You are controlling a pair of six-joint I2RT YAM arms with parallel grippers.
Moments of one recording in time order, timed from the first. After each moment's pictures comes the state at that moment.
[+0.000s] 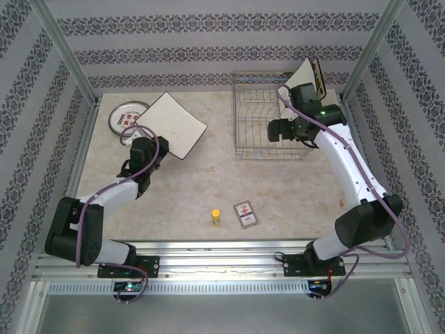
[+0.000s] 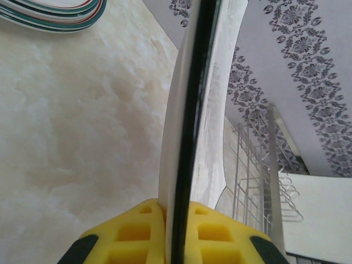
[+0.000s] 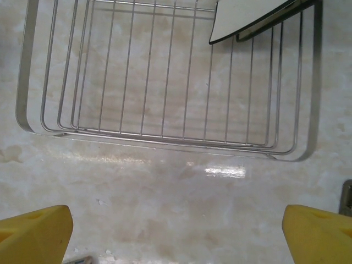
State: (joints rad) left arm -0.23 1.41 0.64 0.41 -0.12 -1.04; right arm 0.25 1.51 1.61 -1.12 0.08 0.17
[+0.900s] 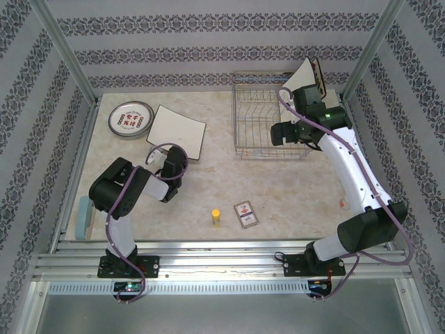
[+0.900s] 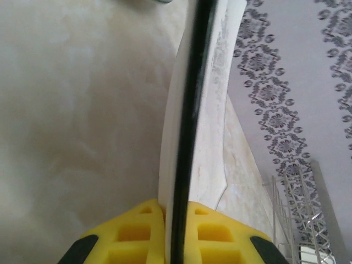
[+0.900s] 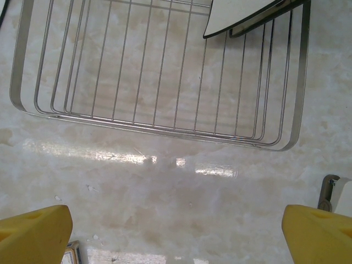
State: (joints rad) left arm -0.43 1.91 0.66 0.88 -0.55 -1.32; right arm 0.25 1.48 1.61 -1.16 0.09 0.12
